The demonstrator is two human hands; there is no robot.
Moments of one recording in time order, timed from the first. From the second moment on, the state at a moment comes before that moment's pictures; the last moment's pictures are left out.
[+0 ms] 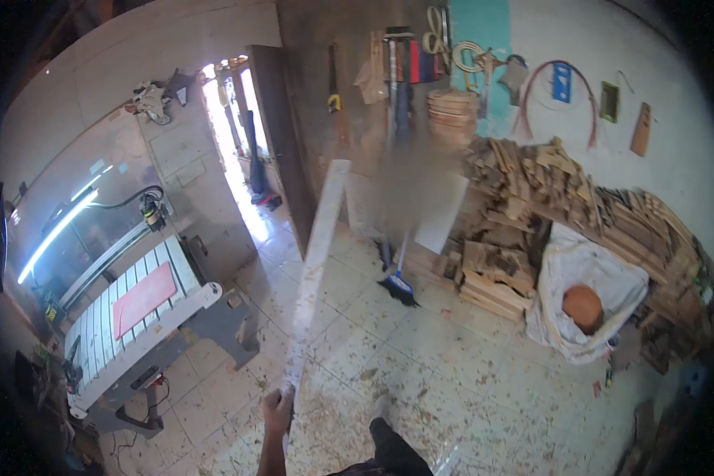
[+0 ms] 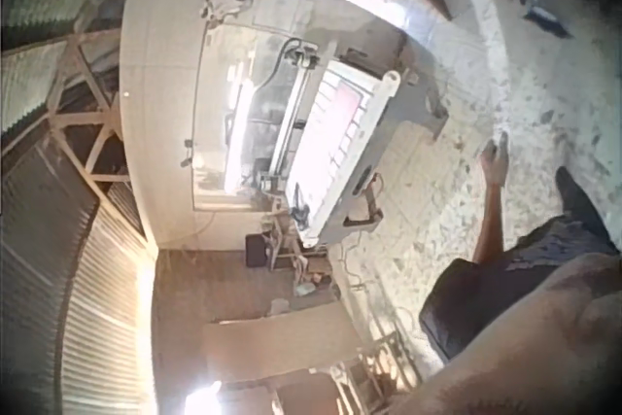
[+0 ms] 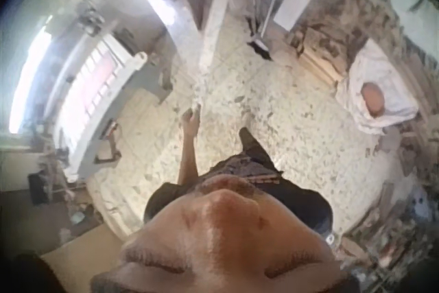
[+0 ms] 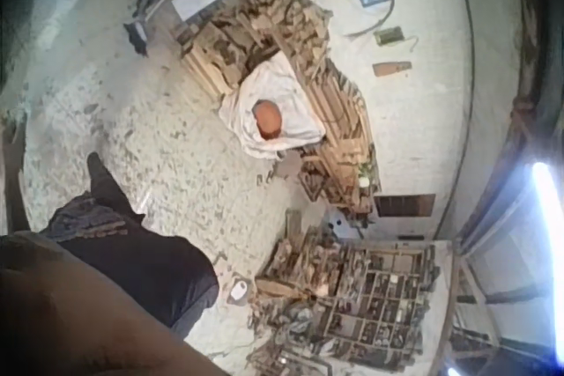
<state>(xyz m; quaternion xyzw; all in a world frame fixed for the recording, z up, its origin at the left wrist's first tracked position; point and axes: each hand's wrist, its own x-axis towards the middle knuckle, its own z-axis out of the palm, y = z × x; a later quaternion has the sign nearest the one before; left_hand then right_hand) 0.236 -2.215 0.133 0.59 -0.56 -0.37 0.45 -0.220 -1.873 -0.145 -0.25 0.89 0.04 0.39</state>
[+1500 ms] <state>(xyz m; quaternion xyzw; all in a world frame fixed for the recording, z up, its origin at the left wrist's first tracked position) -0.242 -3.368 0.191 0.36 -0.71 -0.35 0.49 -0.507 -3.363 0.538 -0.47 0.51 -0.64 -0.32</state>
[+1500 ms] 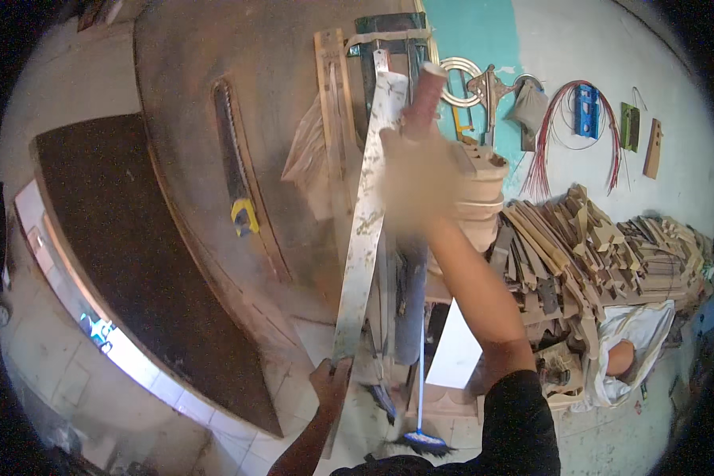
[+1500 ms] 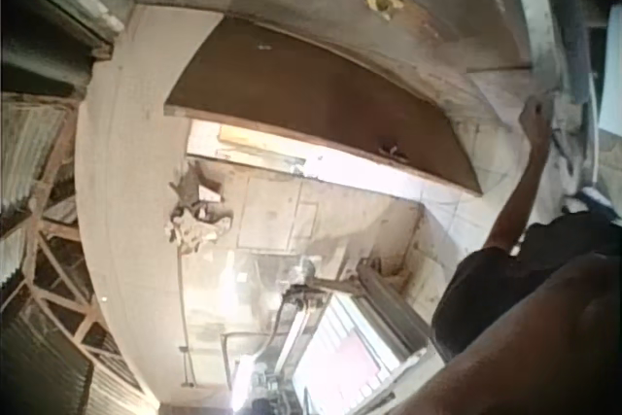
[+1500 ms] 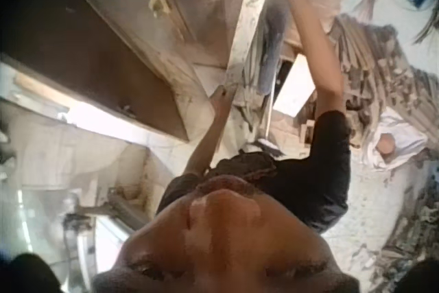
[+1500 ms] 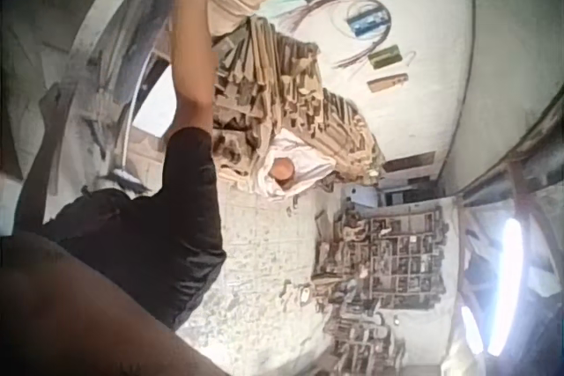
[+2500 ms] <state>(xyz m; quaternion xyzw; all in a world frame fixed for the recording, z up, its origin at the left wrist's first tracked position) -0.430 -3.499 0.252 0.16 -0.69 -0.49 0.50 -0.597 -3.500 0.645 -0.34 0.57 -0.63 -0.41</state>
